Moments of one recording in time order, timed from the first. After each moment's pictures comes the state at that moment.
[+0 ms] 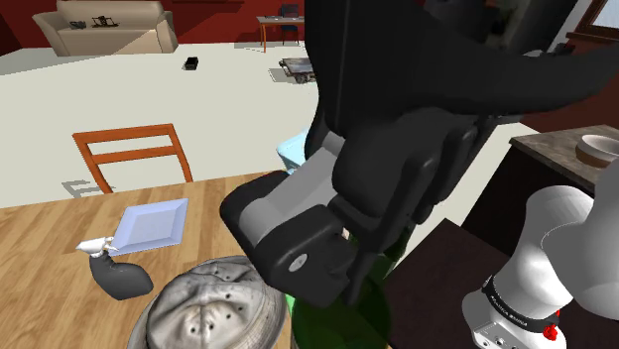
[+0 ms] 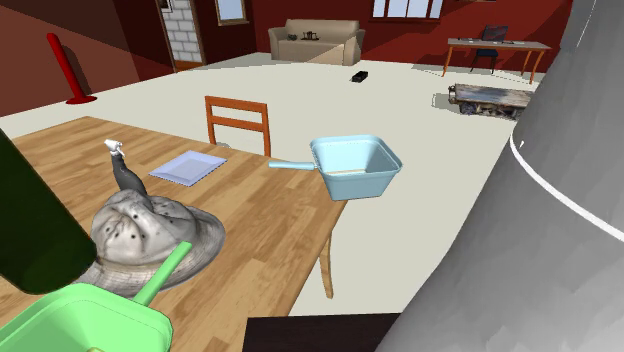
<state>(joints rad) 0.57 -0.07 0.66 -1.36 -0.01 1.28 1.25</state>
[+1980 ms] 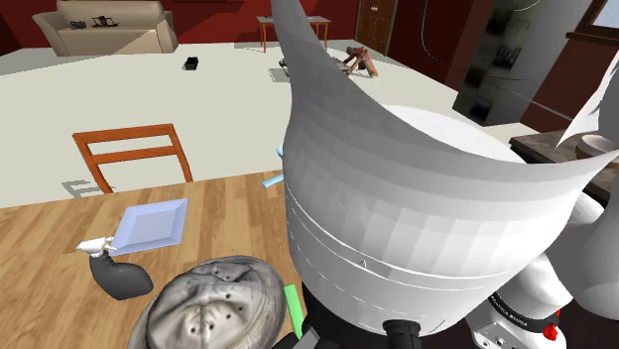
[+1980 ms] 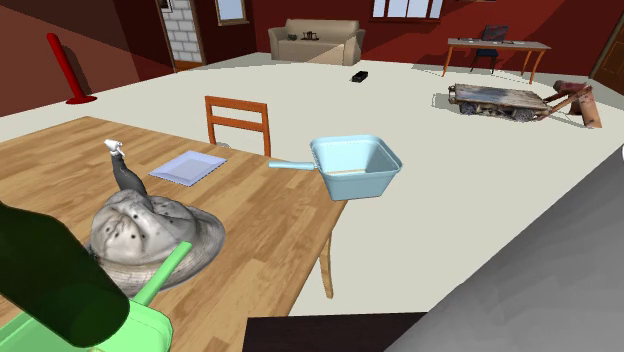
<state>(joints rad) 0.57 -0.23 0.62 -1.86 0.08 1.66 1.19</state>
